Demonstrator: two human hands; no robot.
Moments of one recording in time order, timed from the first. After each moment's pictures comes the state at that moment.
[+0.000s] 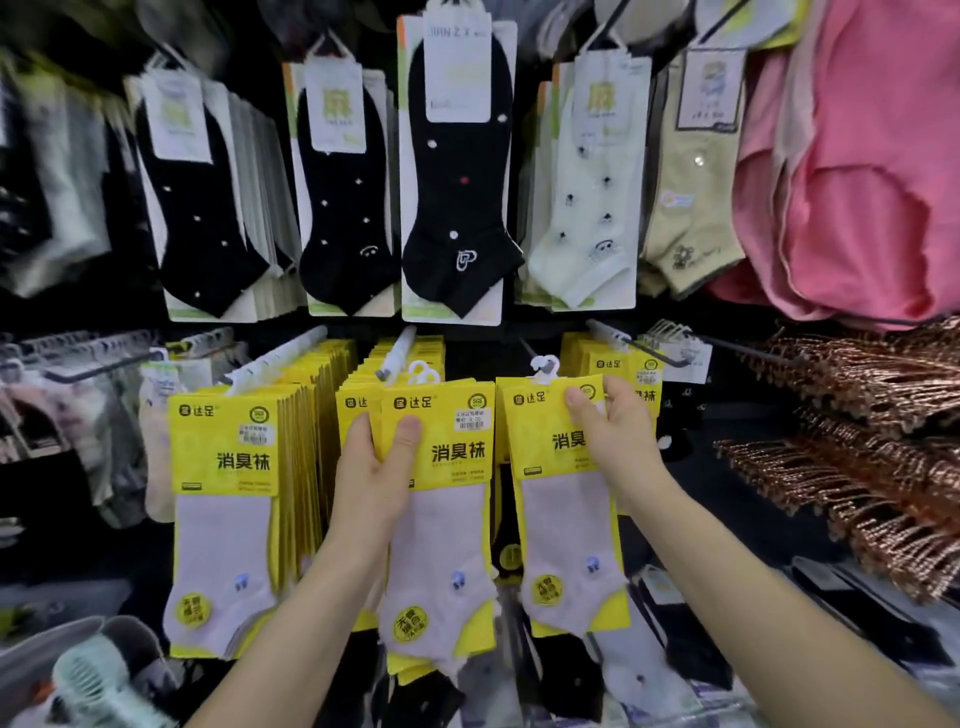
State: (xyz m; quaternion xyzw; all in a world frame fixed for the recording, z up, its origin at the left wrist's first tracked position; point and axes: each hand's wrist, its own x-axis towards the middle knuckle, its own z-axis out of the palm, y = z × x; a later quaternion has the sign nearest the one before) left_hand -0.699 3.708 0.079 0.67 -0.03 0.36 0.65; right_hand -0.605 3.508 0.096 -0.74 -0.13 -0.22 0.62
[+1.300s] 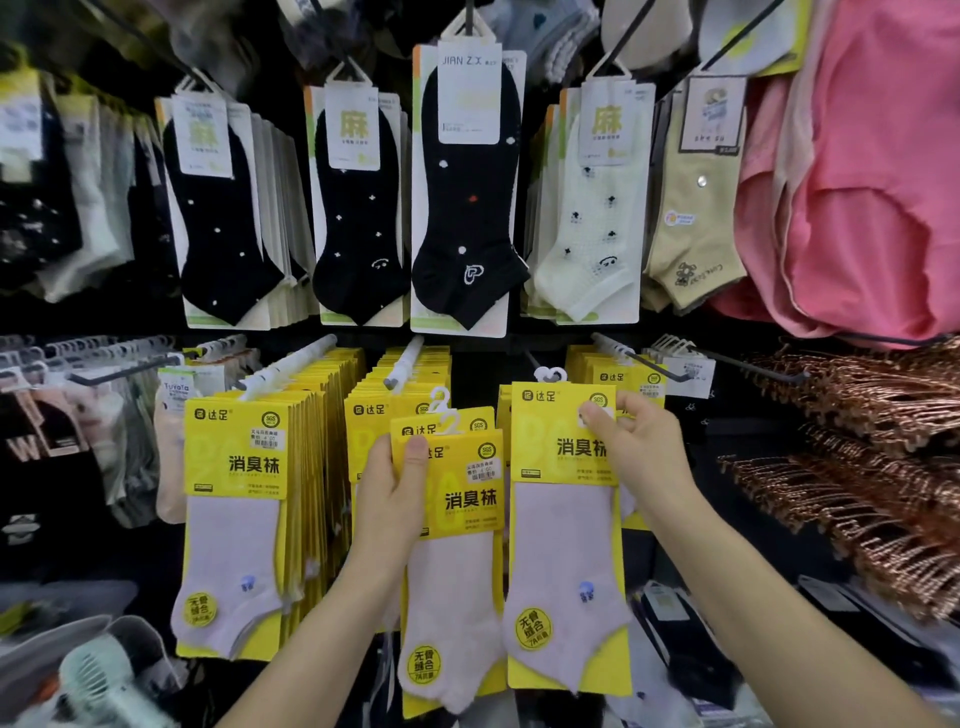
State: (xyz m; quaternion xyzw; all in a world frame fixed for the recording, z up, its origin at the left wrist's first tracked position) left_hand -0.697 3.697 0.067 0.68 -0.01 0.37 0.63; right_hand -0.636 3.495 0.110 -0.74 -0.13 -0.18 0.63
